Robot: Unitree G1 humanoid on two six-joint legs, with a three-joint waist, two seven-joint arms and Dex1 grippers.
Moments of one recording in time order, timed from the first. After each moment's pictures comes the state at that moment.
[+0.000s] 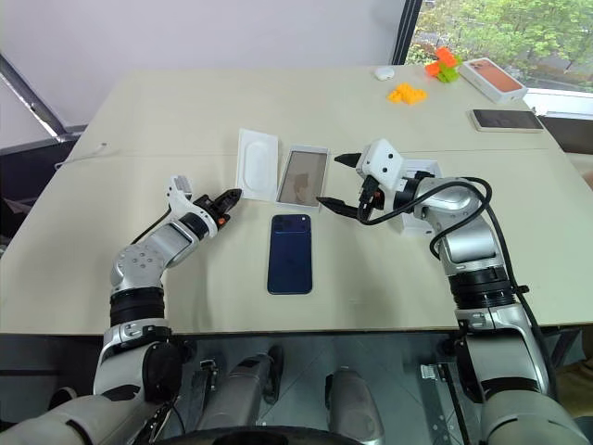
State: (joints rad) left arm -0.59 0.10 0.48 0.29 -0.86 0.84 -0.15; right arm -0.64 -0.57 0.06 0.17 0.20 0.15 1.01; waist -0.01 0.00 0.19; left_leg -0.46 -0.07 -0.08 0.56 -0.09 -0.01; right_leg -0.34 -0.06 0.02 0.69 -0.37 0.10
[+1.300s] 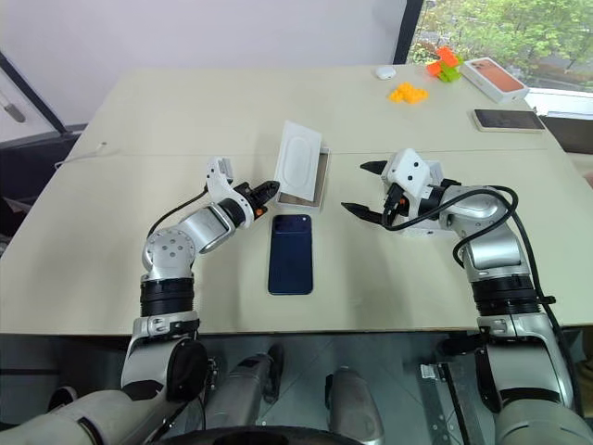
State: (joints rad) left arm -0.66 -0.03 0.33 0.15 -0.84 0.92 0.08; right arm -0.59 -0.66 0.02 0.24 0.20 0.07 1.03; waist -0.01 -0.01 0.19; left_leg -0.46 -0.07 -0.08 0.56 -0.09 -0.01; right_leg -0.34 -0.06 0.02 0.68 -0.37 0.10
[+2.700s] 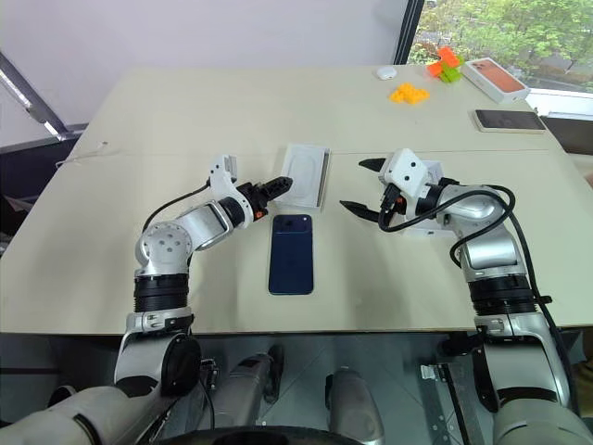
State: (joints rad) left arm -0.67 0.05 0.23 0.08 -0.79 1.00 0.00; right arm -0.60 -0.65 0.03 0.24 0.18 0.04 1.01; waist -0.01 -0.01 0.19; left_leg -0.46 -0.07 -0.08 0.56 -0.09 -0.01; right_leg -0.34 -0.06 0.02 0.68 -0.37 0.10
